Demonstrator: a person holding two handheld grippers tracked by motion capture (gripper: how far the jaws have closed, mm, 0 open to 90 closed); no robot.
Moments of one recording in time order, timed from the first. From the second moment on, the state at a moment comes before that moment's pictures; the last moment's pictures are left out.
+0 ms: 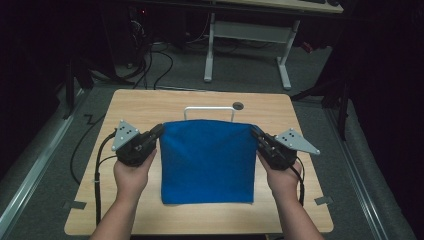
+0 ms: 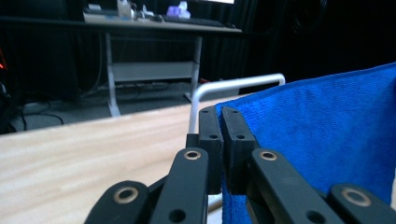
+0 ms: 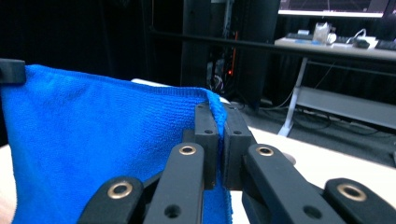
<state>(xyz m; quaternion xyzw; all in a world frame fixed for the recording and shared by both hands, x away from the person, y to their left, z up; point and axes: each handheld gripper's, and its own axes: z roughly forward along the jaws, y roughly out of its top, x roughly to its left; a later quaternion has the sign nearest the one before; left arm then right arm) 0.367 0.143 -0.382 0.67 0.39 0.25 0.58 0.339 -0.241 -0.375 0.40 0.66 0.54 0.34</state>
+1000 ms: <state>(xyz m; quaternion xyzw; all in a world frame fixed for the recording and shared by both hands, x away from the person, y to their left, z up) 0.421 0.144 -0.314 0.64 0.37 0.29 0.61 0.383 -0.241 -0.307 0.39 0.62 0.58 0.37</state>
